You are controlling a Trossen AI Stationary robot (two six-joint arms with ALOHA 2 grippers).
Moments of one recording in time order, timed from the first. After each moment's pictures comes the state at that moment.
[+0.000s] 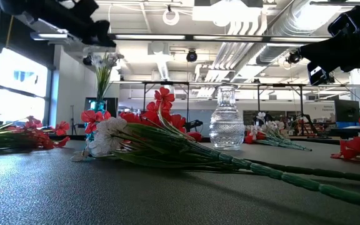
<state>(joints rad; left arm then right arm) 0.57 0.81 0.62 0.11 -0.41 0.25 -0.09 0.02 0.01 0.04 -0.16 0.21</state>
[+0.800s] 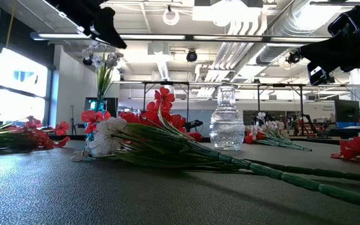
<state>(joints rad) 0.04 0.99 0.77 -0.28 -0.71 0.04 -0.09 0.02 0.01 0.04 -0.16 0.21</state>
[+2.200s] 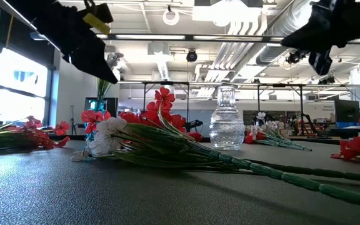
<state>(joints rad) -0.35 1.34 0.76 -0.49 -0.96 -0.49 0.19 0.50 0.35 -0.10 0.34 0.67</state>
